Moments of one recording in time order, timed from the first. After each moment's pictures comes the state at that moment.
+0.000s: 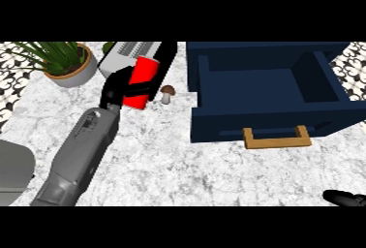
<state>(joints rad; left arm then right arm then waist) -0.73 0.13 -0.03 -0.75 0.06 0.30 0.23 0.05 -0.10 -0.29 -2.22 -0.09 0.10 0.31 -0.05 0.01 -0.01</state>
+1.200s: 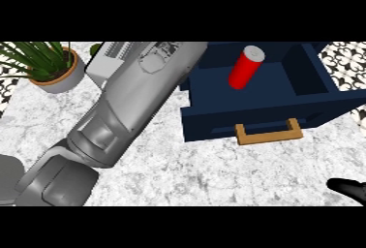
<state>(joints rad) -1.49 0.00 -0.21 -0.50 0.26 0.58 0.20 -0.06 -0.15 -0.29 -2.23 -0.08 0.07 0.38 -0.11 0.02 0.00</state>
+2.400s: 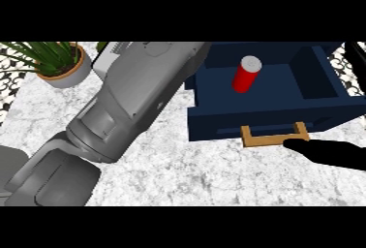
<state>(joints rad) -1.60 0.00 -0.22 -0.35 0.50 0.65 0.04 -0.24 -0.32 -0.06 -2.01 0.42 0.11 0.17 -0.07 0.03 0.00</state>
